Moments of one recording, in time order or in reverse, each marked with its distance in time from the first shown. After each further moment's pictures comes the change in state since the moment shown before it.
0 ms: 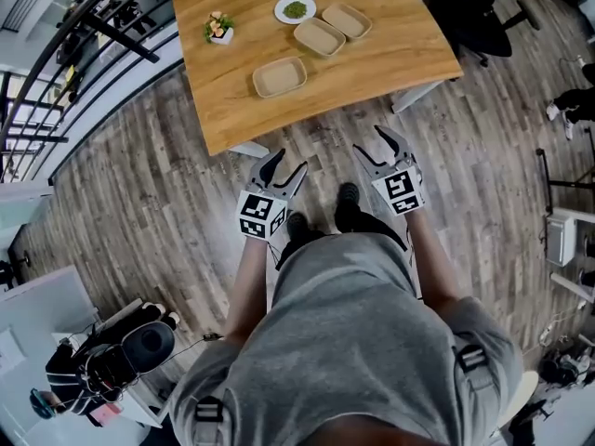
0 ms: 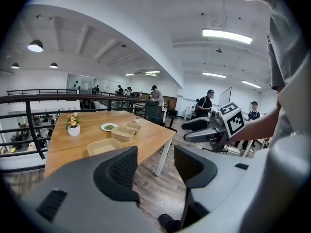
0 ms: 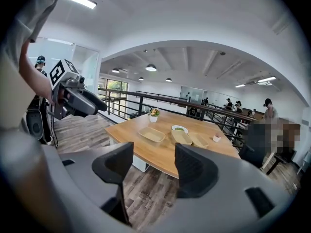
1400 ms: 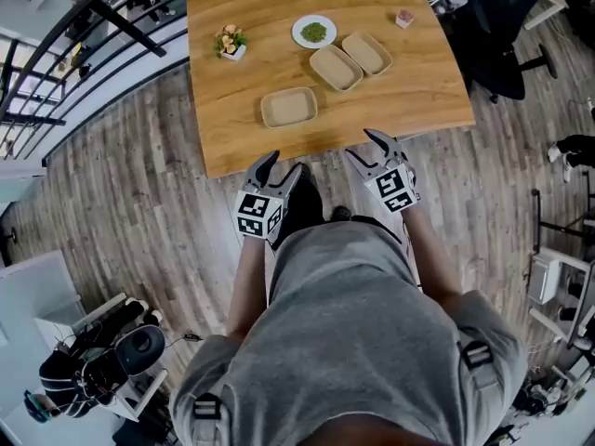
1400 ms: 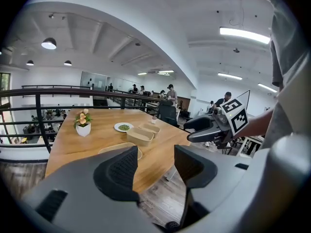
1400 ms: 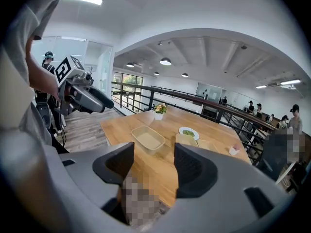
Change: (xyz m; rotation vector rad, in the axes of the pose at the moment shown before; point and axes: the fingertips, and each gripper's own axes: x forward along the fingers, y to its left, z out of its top) left arm 0.073 0.106 0.014 -0.096 0.004 0.129; right arm 0.132 -0.051 0.020 -0.114 0.064 0.178
